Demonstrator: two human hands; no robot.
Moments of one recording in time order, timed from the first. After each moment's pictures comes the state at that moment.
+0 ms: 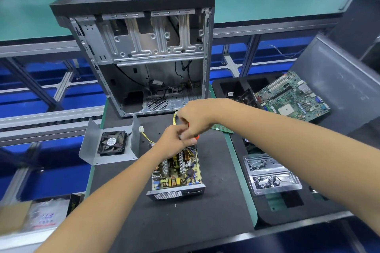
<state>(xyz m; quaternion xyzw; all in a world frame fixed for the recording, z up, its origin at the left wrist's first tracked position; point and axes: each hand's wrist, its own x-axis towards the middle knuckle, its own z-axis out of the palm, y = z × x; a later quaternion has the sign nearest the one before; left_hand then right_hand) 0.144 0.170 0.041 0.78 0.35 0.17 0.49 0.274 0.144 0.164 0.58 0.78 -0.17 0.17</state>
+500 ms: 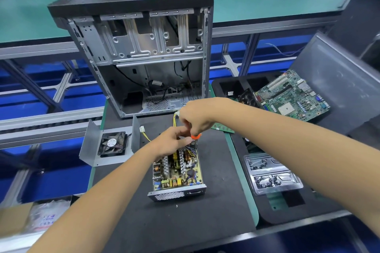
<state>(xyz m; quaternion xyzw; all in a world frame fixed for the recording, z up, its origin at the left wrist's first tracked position) 0.135 0.179 0.046 0.75 0.32 0.08 0.57 0.274 0.149 0.164 0.56 0.78 -0.16 0.21</state>
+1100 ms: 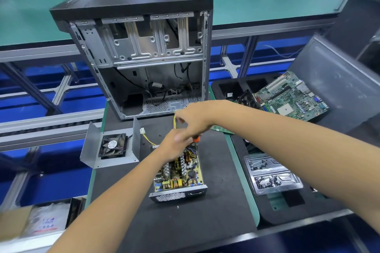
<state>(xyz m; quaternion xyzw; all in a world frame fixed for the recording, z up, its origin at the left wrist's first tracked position) 0.145 0.165 0.043 0.78 0.34 0.15 0.50 0.268 0.144 0.169 0.60 0.75 -0.22 0.17</state>
